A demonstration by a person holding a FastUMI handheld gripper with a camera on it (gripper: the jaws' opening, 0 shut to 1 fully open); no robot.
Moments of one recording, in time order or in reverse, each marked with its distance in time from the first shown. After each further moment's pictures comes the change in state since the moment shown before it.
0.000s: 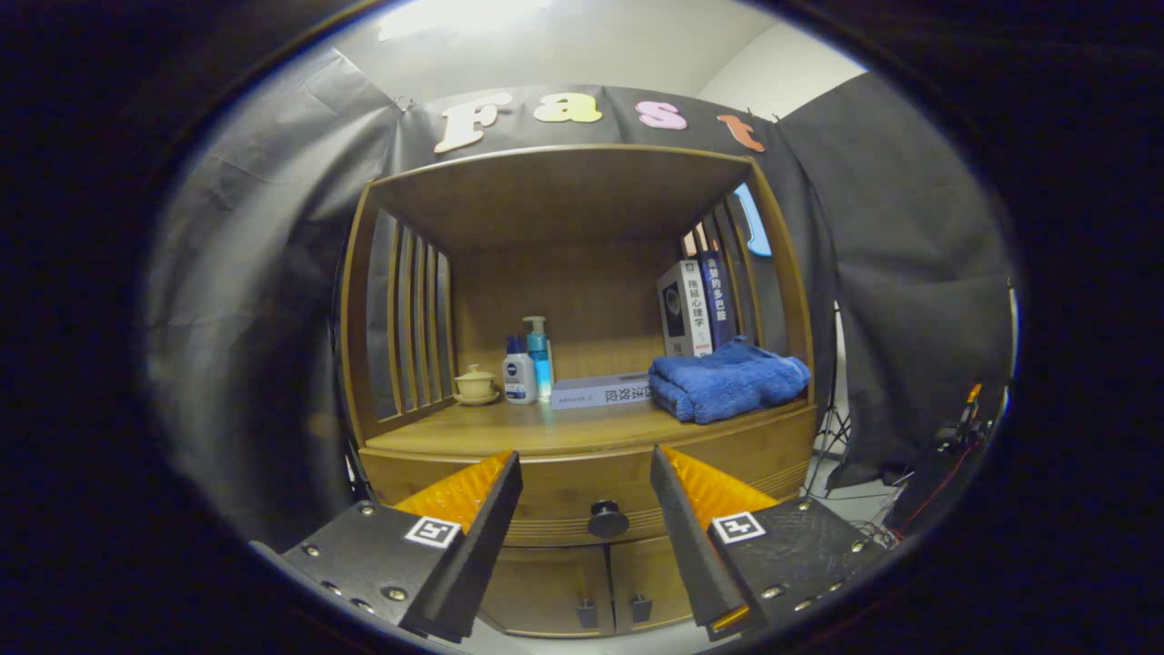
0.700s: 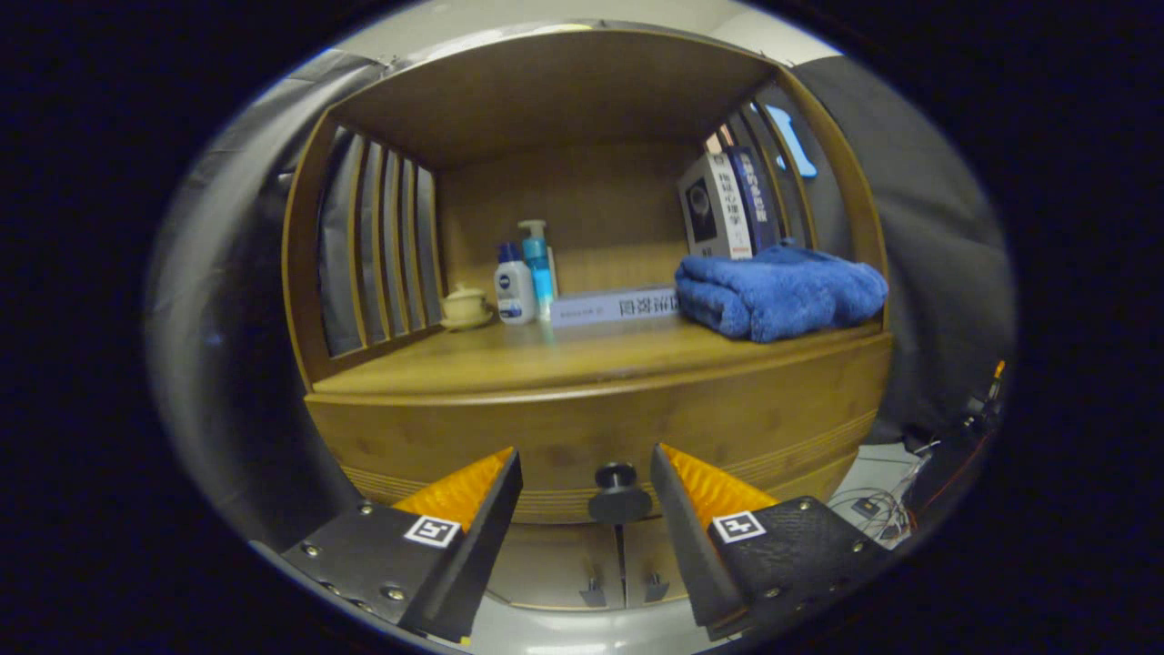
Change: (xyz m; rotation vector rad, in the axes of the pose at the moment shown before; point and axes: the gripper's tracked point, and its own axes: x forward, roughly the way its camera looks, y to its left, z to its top) arm 0.073 -0.016 -0.094 0.012 0.285 0.018
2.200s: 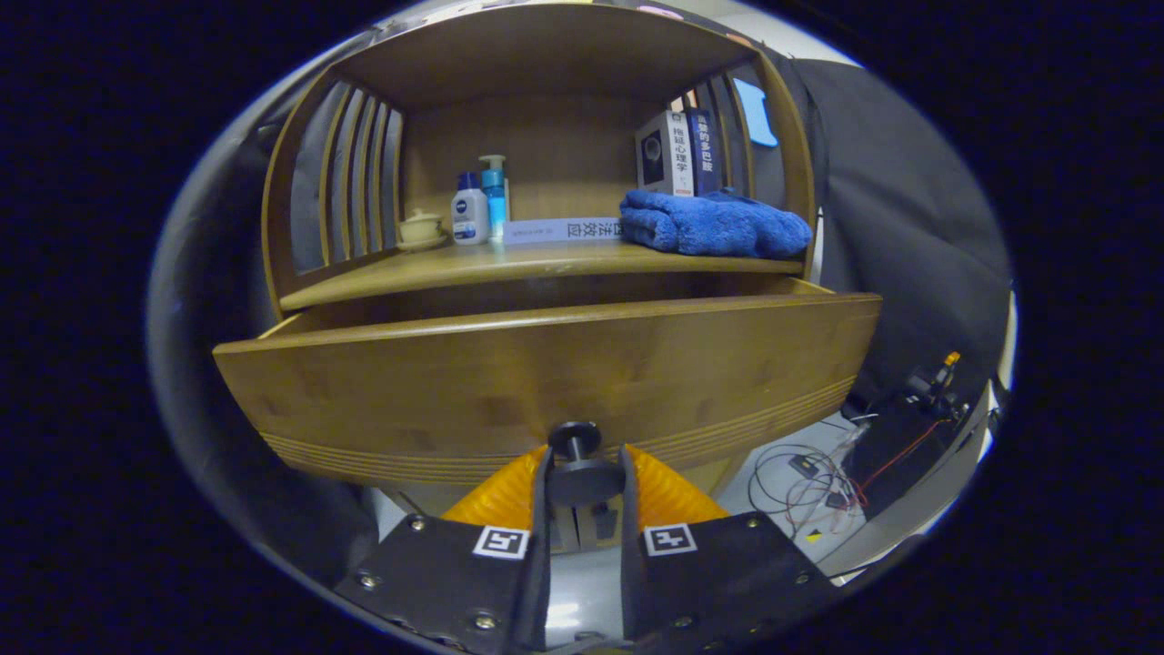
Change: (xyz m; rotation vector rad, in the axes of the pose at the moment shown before) arm -0.074 -0.030 -0.054 -0.102 0.181 -0.204
